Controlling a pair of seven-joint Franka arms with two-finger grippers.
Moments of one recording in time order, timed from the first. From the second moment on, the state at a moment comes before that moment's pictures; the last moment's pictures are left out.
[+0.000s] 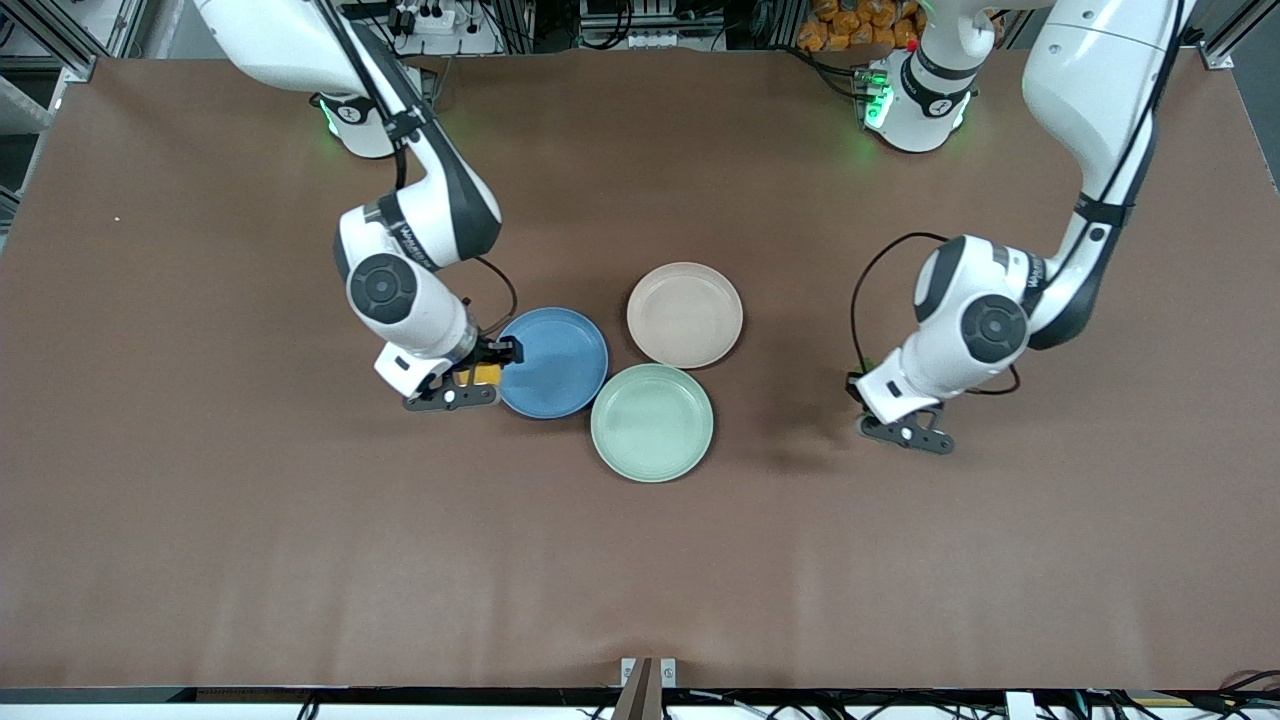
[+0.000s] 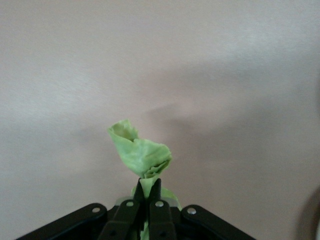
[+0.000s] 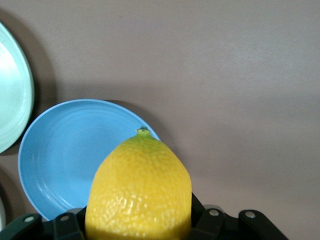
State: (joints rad) left arm -0.04 0.47 -0.30 -1.93 0.09 2.35 -0.14; right arm 0.51 0.42 -0.05 -1.88 0.12 2.22 0.32
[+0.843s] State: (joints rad) left arm -0.32 0.46 -0.36 -1.97 0.09 2.34 -0.59; right arm 0.60 0.56 -0.05 -1.88 0.12 2.43 0.44
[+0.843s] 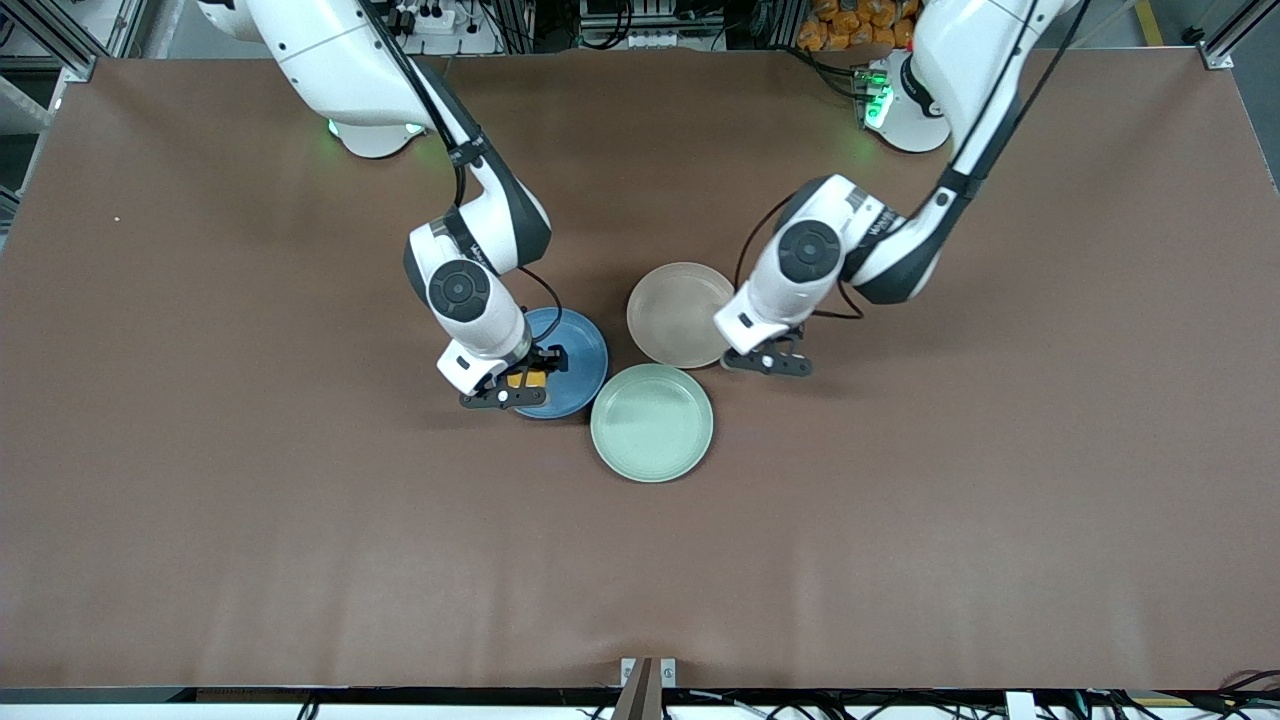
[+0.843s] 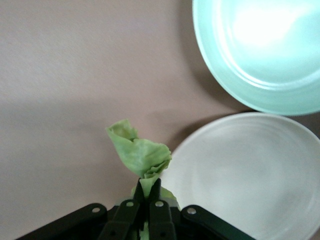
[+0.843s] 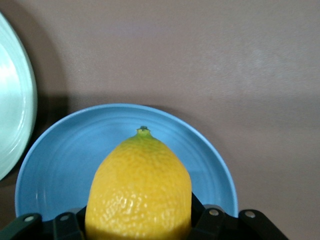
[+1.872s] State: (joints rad) left arm -0.47 0.46 -0.36 -1.93 0.09 2.33 -0.81; right arm 0.62 0.61 -0.05 -1.88 0.12 2.47 0.52
